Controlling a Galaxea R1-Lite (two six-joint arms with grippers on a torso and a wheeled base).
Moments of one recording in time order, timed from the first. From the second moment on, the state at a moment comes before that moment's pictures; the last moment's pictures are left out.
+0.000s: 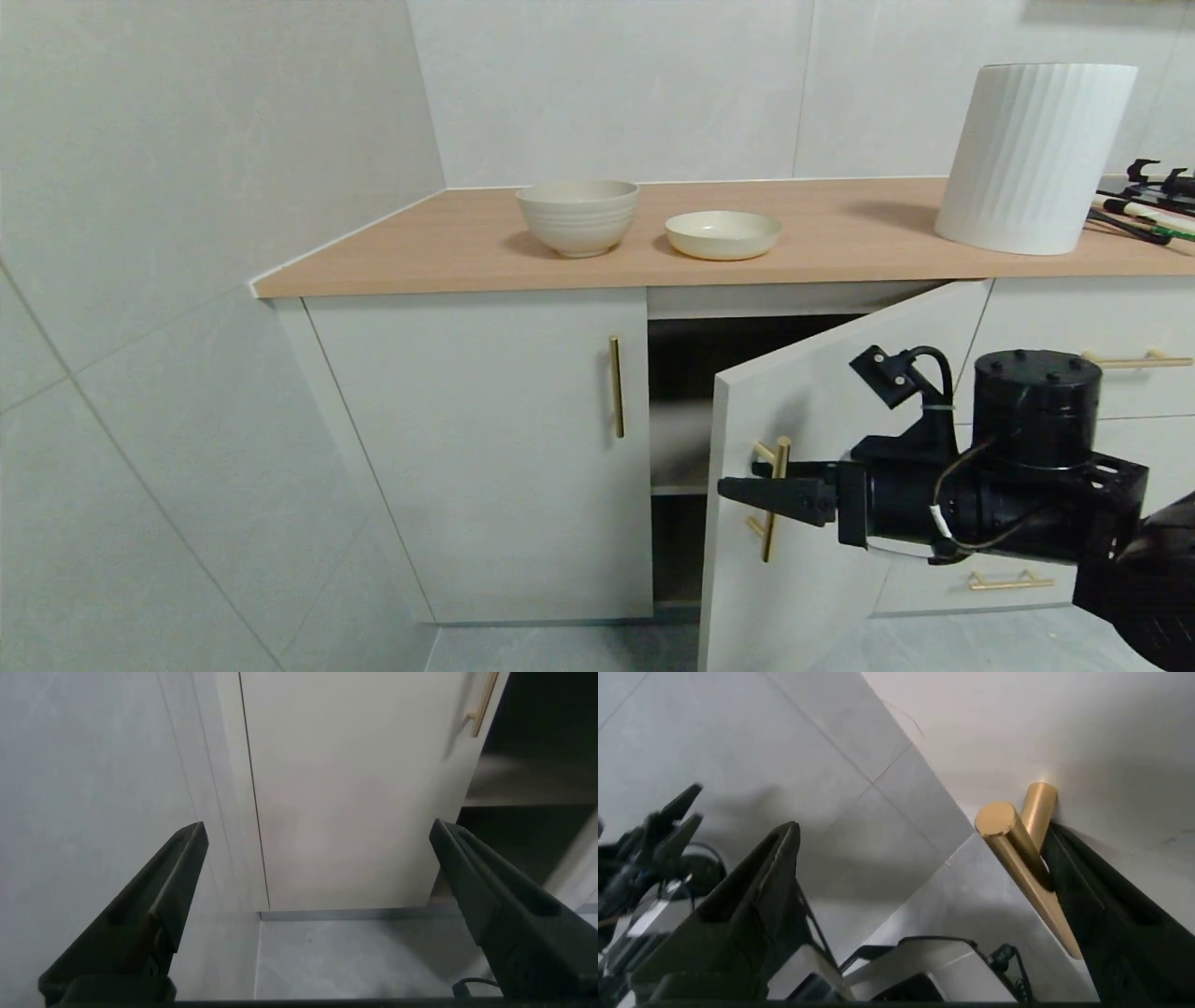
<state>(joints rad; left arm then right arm) 0.00 0.00 0.00 0.00 -0.01 0.00 0.55 1.73 -0.56 -0.96 0.63 0.45</state>
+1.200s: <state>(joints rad) 0.00 0.27 -0.43 0.18 -0.33 0.02 0.56 1.52 -0.32 -1.01 0.63 0.44</state>
